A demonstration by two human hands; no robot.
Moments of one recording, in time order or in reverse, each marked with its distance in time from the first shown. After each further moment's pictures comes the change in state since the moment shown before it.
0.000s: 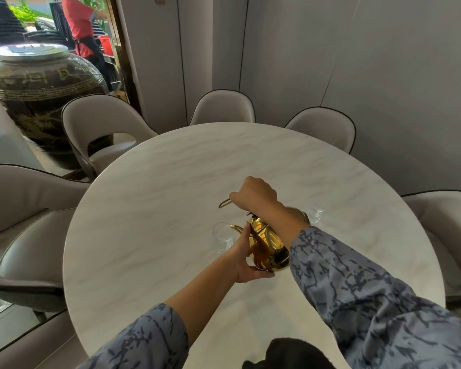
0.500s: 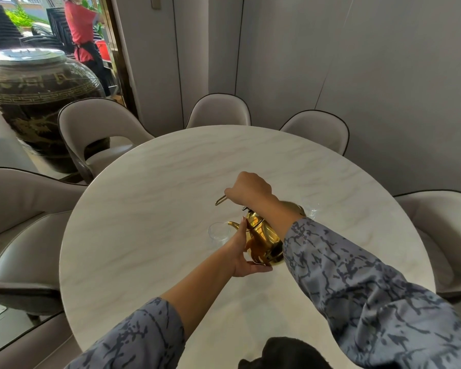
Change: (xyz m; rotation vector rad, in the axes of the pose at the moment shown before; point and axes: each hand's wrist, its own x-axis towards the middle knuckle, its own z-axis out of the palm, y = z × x) left_hand -0.012 0.001 0.008 0.003 0.018 0.044; right_hand -0.004 -0.004 -0.011 -0.014 0.018 -0.043
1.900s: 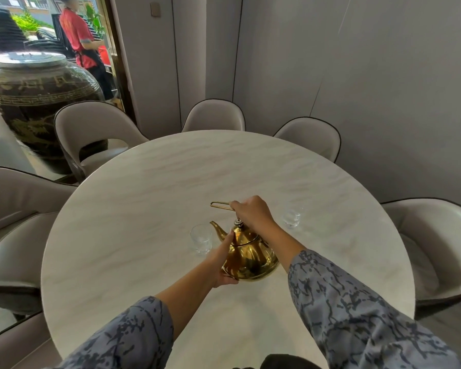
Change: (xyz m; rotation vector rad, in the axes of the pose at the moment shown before) left_hand 0.037 -0.030 0.002 0.208 0.203 0.125; right_hand -0.018 0.086 0.022 0.502 -0.007 0.065
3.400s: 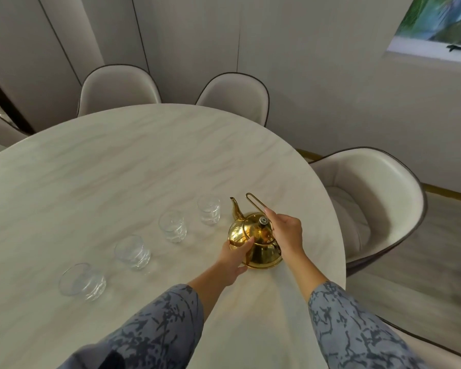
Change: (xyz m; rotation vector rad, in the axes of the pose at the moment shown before) left_hand 0.158 -0.029 0.279 0.183 -0.249 0.005; right_hand 0.054 0.303 -0.162 0.557 0.510 0.335
